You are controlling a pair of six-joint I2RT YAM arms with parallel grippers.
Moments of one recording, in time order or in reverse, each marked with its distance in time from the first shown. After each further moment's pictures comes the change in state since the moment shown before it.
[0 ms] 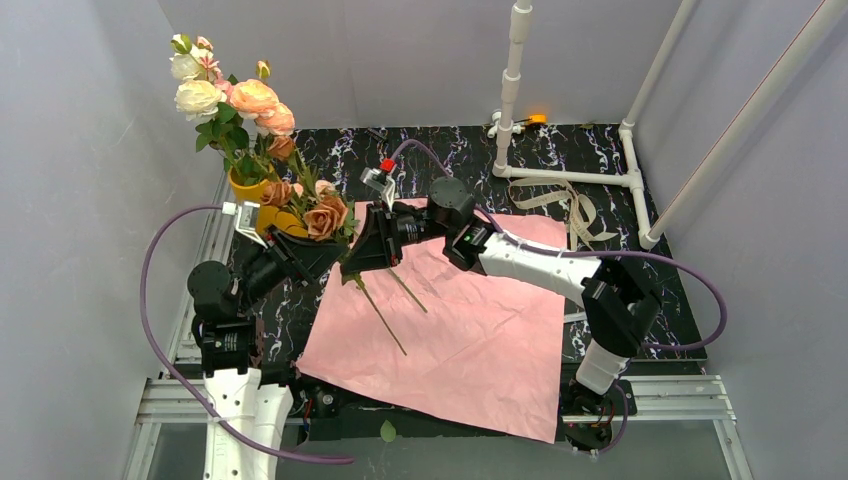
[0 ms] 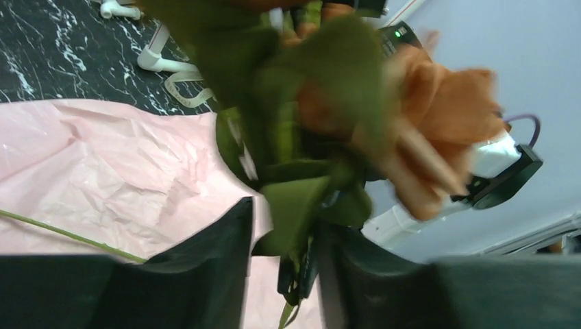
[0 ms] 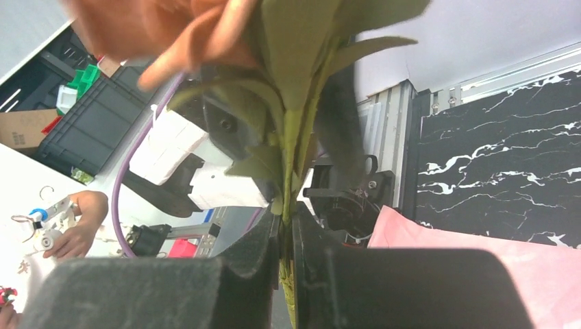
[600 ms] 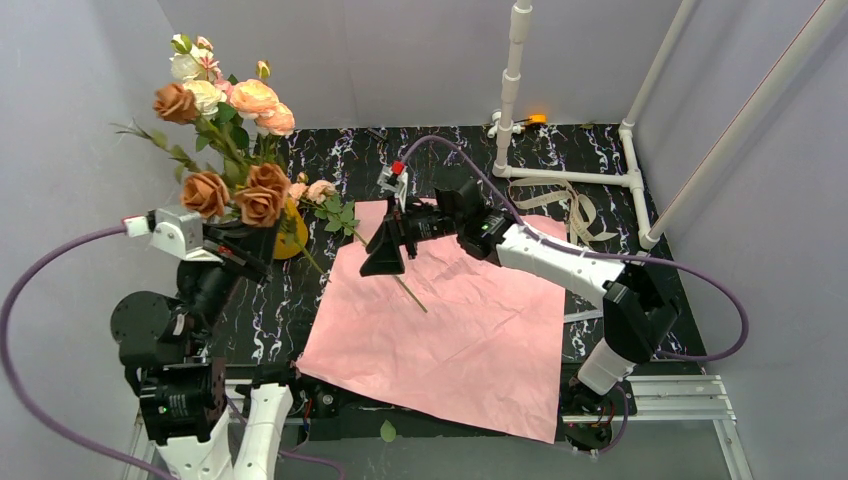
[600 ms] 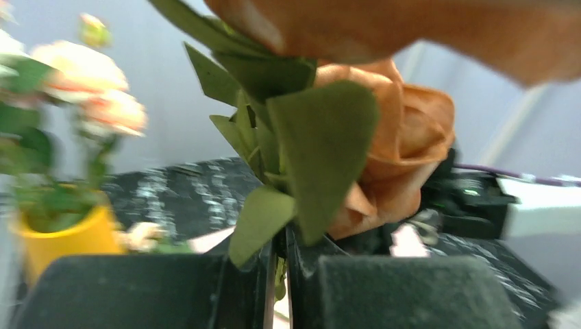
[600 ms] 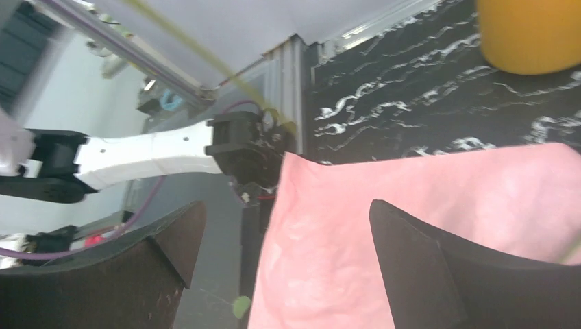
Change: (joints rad) left arm -0.003 0.019 0.581 -0.490 -0.373 0.526; right arm -0.063 -0.061 0.012 -0.448 0.103 -0.370
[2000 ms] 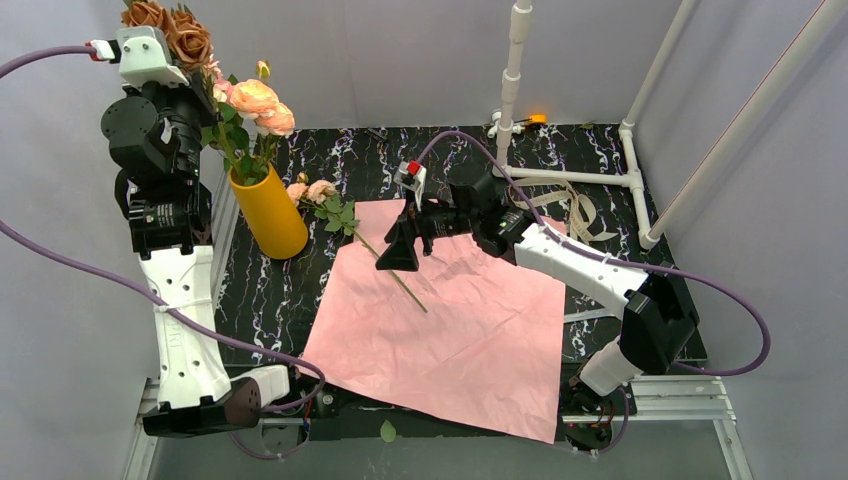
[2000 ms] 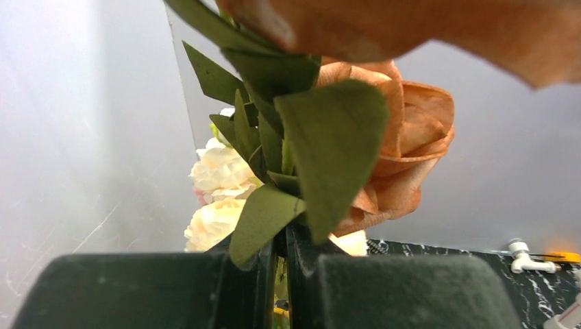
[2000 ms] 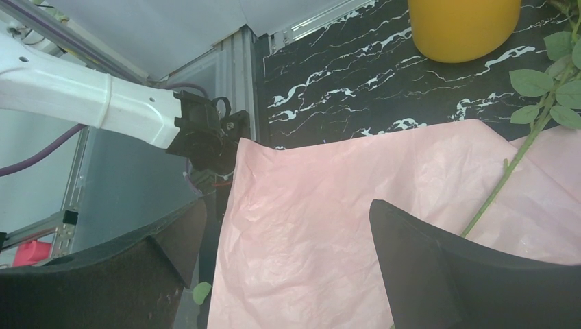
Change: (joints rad) left arm 0.033 0.702 0.537 0.153 -0.574 0.323; right arm -0.059 -0.101 -0.027 -0.179 0.094 -0.200
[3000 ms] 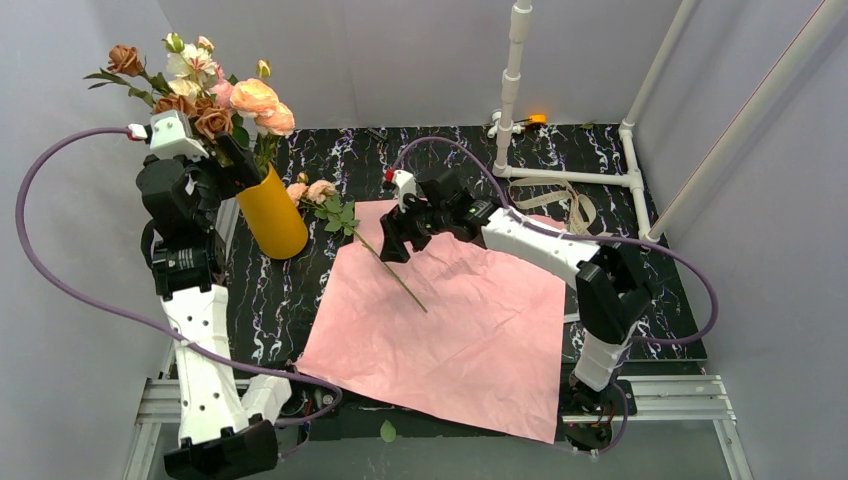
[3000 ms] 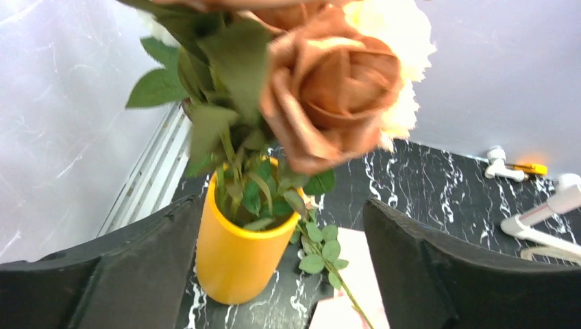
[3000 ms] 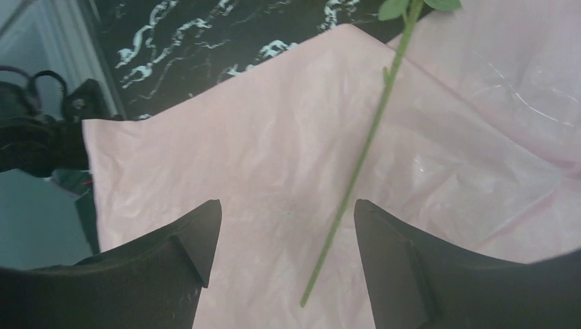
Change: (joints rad) left arm 0.119 -0.214 -0.470 -0.059 0.107 -0.157; right arm -0.006 0.203 0.132 -0.242 0.262 -0.139
